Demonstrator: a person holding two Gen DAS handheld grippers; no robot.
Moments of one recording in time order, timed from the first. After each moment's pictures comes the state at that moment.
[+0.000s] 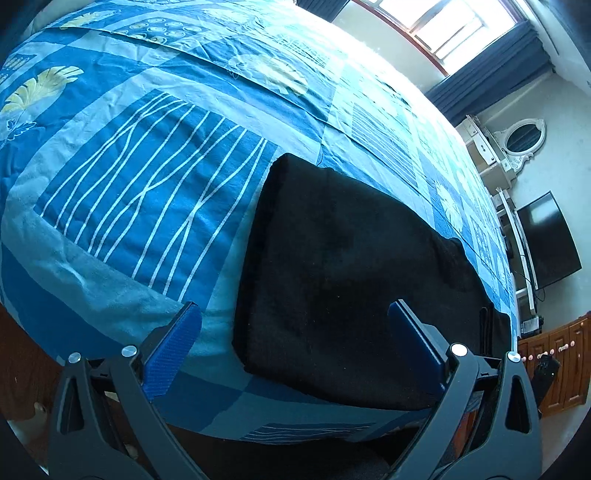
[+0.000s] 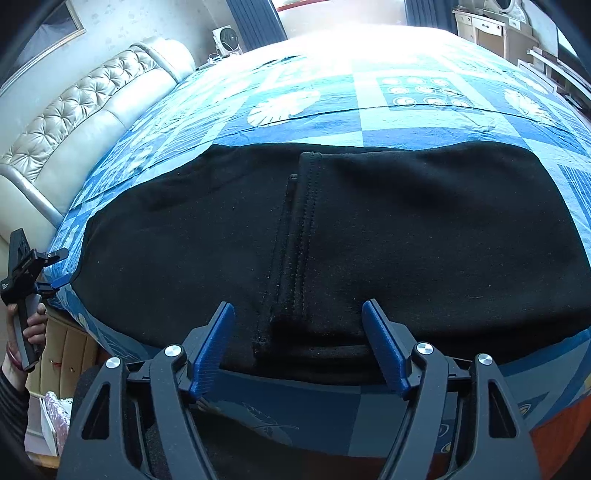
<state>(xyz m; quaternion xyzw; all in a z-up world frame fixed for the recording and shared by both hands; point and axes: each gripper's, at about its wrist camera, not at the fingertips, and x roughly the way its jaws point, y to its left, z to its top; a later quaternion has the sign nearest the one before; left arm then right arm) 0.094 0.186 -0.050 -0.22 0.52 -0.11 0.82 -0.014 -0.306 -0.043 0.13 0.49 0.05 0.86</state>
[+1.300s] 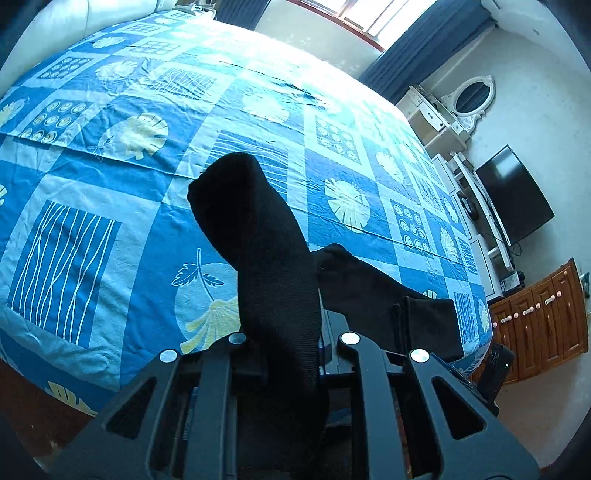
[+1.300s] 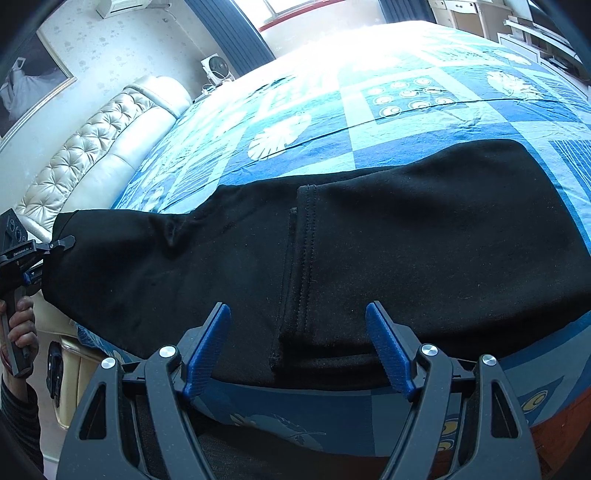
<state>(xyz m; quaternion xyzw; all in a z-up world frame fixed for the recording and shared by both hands) 0.110 0.048 0.078 -0.15 0.49 -0.21 0.83 -0.020 -0.333 -0.024 0.24 0.45 0.05 0.86</state>
